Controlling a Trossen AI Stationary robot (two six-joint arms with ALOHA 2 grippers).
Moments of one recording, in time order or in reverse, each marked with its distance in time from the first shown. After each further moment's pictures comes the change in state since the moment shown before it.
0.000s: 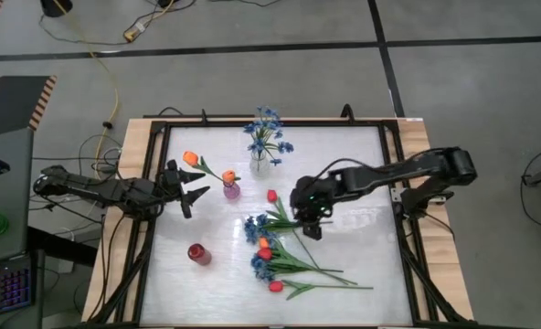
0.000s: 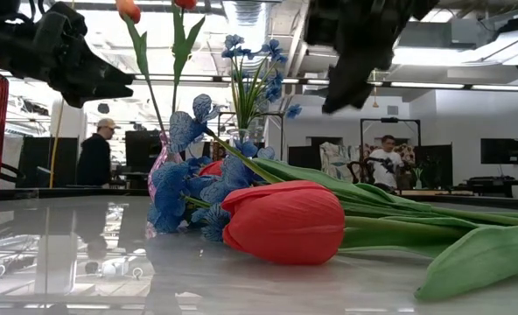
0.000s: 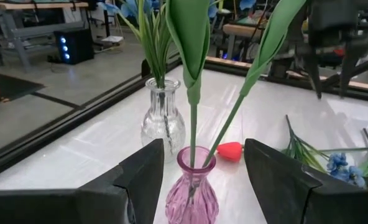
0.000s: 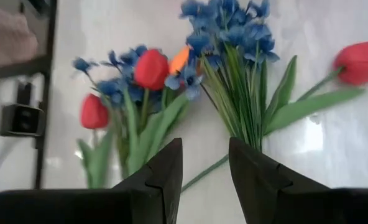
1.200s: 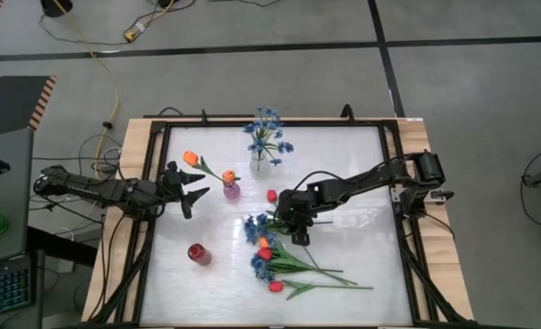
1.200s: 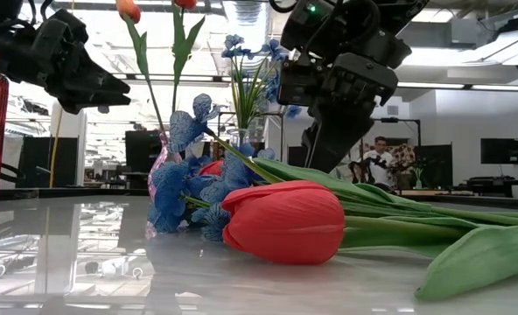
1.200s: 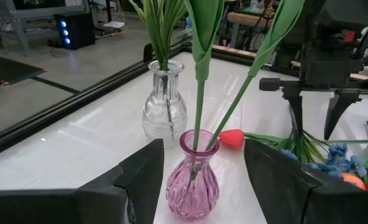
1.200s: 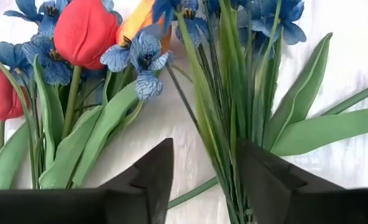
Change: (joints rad) left arm 0.000 0.000 0.000 -0.061 0.000 -0.063; right arm -0.003 0.250 0.000 0.141 0.019 -0.123
